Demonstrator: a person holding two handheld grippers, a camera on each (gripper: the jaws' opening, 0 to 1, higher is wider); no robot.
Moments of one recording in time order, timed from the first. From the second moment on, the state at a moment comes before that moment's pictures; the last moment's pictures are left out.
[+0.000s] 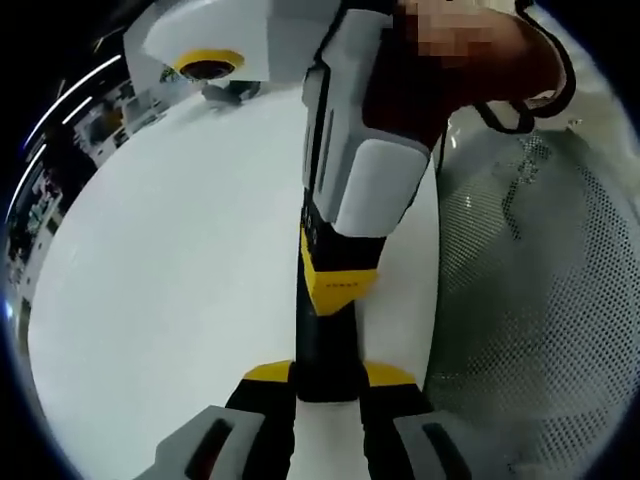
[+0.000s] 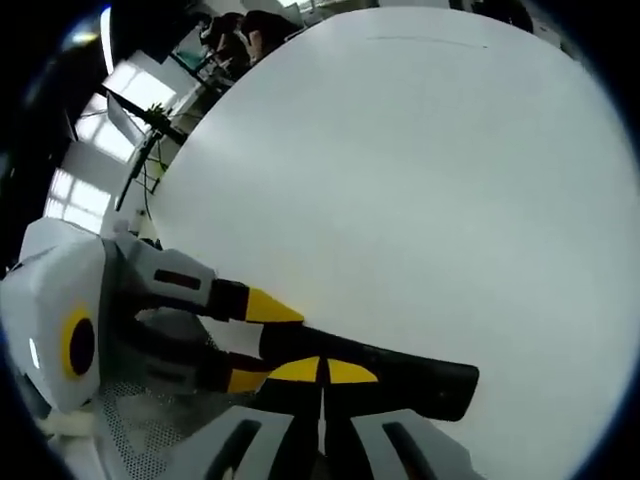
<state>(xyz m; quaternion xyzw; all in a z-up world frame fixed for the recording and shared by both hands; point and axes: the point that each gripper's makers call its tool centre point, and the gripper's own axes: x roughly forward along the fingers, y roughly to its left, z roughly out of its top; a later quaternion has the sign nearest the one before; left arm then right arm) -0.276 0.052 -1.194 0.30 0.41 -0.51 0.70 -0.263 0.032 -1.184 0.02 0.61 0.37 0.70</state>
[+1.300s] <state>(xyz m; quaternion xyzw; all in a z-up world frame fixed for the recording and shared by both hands) -0.277 0.051 -1.194 0.30 0.42 -0.49 0.70 -0.220 -0.044 -0.964 0.07 0.19 0.34 0.92</state>
